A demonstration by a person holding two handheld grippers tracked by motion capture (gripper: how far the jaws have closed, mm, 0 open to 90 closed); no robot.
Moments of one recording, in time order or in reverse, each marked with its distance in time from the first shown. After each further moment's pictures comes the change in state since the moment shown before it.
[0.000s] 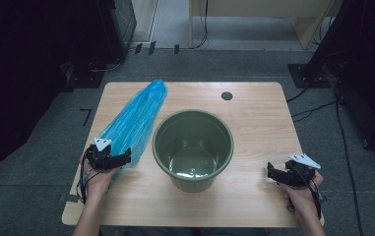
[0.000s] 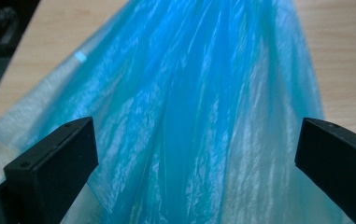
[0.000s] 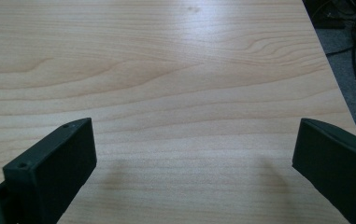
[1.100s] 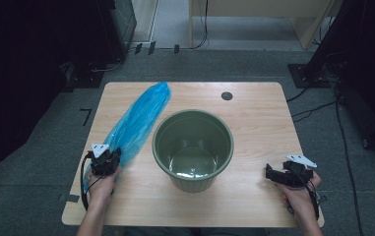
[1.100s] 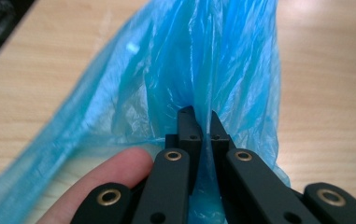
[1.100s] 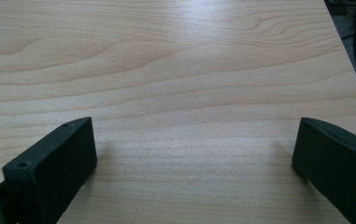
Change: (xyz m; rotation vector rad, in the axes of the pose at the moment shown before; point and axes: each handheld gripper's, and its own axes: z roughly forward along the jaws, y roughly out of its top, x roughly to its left) left arm -0.006 -0.008 -0.019 -0.105 -0.033 -0.111; right arm 0.002 -0.003 0.006 0.051 -0.012 0.004
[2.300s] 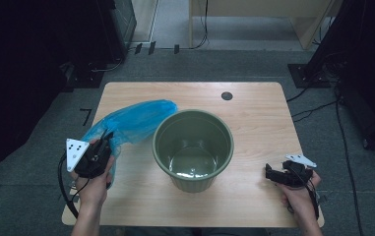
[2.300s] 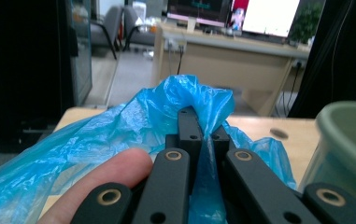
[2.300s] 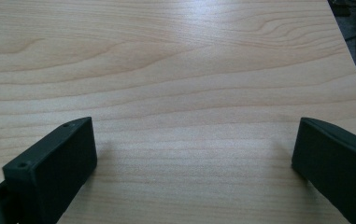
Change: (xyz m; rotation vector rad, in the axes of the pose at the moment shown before) left arm -0.044 0.068 -0.112 -0.435 -0.128 0.014; right arm 0.000 0.000 0.000 0.001 0.007 -0.007
